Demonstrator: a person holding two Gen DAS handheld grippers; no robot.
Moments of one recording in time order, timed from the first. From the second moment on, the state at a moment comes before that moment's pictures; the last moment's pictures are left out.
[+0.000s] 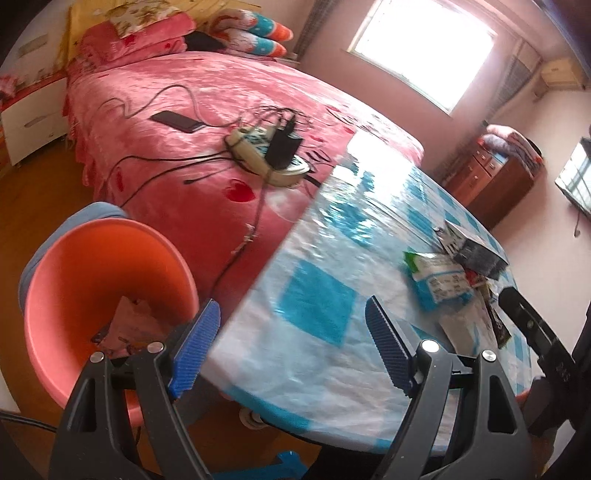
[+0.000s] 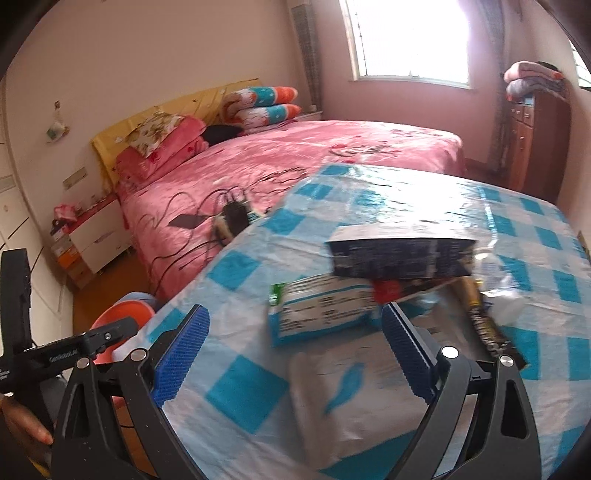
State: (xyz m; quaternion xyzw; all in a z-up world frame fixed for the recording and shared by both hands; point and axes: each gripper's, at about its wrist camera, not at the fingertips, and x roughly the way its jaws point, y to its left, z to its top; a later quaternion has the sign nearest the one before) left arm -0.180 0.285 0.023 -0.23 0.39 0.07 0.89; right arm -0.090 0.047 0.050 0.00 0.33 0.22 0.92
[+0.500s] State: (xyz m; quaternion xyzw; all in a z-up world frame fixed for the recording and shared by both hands) left arm -0.160 0.212 0.030 -0.18 0.41 0.02 0.89; right arm -0.080 -0.019 0.050 0.01 0.32 0.16 0.94
